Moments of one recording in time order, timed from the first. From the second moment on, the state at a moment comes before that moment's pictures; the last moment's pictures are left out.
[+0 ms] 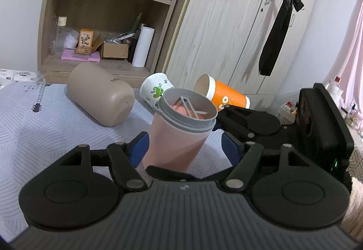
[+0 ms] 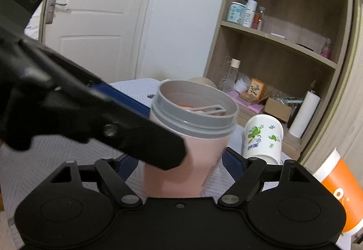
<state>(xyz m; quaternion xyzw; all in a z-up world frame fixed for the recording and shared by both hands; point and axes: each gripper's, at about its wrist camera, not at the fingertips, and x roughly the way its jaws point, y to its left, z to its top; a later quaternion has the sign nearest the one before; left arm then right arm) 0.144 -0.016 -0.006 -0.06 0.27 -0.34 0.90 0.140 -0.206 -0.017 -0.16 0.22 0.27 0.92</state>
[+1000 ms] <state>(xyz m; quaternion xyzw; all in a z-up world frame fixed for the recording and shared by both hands) 0.012 0.000 0.028 -0.02 0.21 -0.12 0.97 -0.010 -0.255 0.040 -0.03 0.13 0.13 0.98</state>
